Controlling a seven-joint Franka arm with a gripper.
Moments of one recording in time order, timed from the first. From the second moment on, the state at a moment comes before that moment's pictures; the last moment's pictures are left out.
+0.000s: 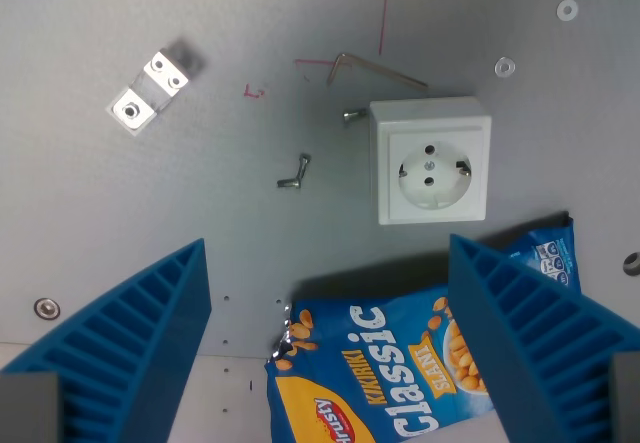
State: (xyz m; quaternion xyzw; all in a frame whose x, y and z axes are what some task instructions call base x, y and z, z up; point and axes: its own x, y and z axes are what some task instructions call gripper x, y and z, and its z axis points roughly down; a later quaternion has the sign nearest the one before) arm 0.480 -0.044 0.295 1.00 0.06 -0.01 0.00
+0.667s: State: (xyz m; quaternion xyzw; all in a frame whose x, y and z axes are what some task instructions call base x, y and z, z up) arm 0.480 -0.046 0.295 1.00 0.06 -0.01 0.01
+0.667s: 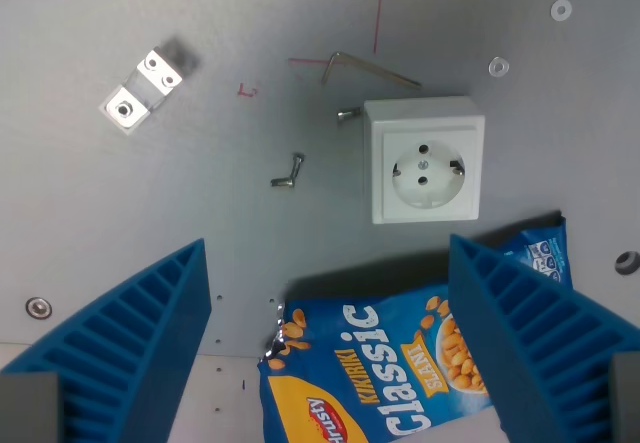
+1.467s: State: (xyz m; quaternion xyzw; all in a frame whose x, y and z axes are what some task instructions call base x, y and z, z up) arm 0.481 -0.047 0.296 1.00 0.07 -0.01 0.05
